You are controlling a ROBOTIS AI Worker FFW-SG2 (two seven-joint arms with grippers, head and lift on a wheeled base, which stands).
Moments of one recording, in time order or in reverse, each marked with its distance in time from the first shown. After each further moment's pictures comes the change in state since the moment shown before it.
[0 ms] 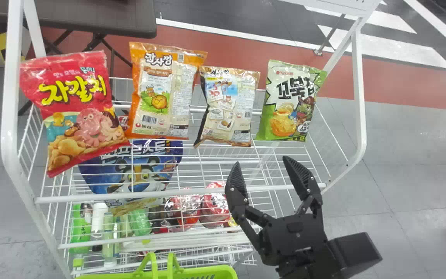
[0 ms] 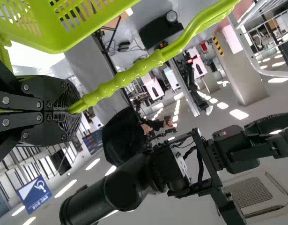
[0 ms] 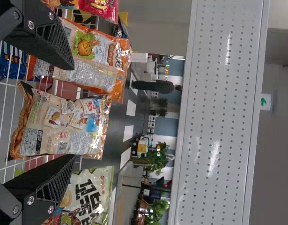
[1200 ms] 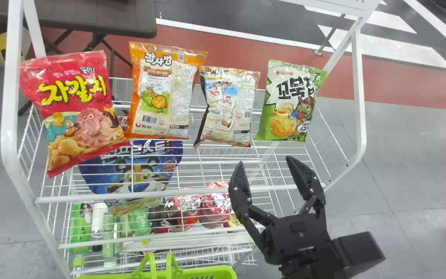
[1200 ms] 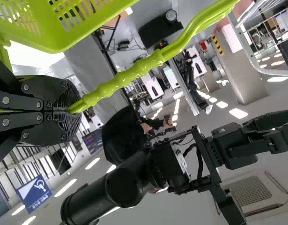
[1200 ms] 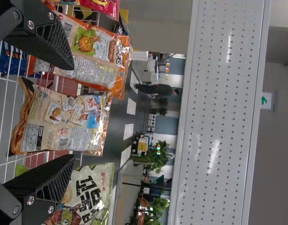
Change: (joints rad) left arm 0.004 0.000 0.008 0.000 0.001 -0.005 -0.005; right arm -0.001 0.000 -0.013 0.003 -0.006 -0.003 0.000
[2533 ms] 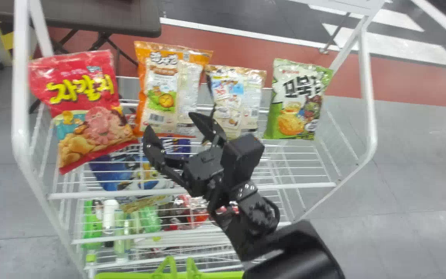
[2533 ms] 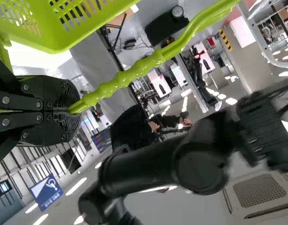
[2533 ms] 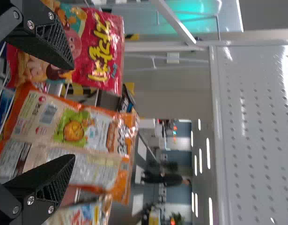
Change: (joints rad) left arm 0.004 0.011 -0.042 0.005 -0.024 -0.038 -0.006; right arm -0.599 0.029 0.221 0.333 -0.073 0.341 0.300
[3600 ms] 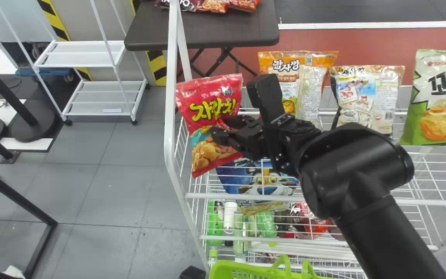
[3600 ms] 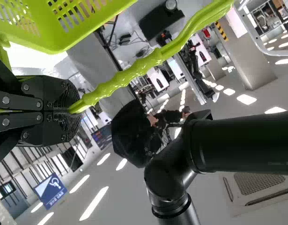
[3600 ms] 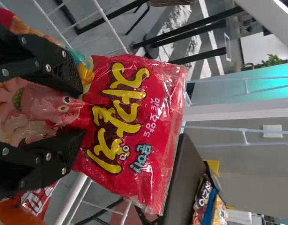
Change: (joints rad) left arm -0.037 0.045 0.004 0.036 0.066 -0.060 -0.018; right arm -0.518 0.091 0.176 0.374 0.006 0.559 0.154
